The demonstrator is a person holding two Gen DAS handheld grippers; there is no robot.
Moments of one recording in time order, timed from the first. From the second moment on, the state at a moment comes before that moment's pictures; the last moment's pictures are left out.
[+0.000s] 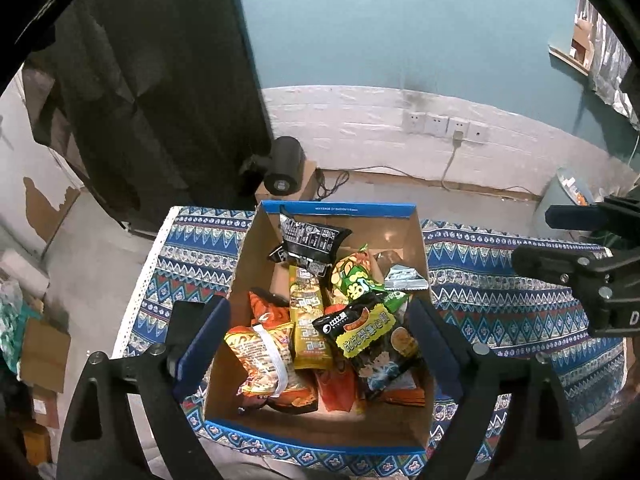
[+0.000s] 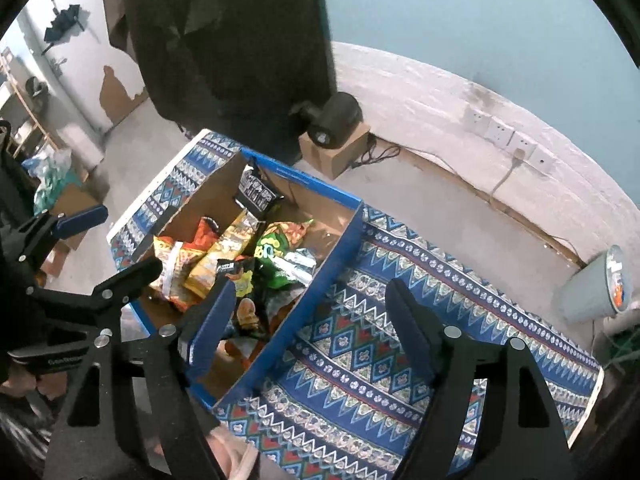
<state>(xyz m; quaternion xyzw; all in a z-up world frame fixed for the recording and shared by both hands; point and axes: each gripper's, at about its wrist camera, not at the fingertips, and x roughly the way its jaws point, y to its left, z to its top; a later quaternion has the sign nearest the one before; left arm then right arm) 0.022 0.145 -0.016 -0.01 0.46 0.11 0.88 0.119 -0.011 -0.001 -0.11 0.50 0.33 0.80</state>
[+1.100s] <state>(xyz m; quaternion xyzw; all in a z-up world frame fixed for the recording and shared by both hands) 0.019 0.126 -0.011 0.01 0.45 0.10 0.89 0.102 -0.032 0.001 -0.12 0.47 0.31 0.82</state>
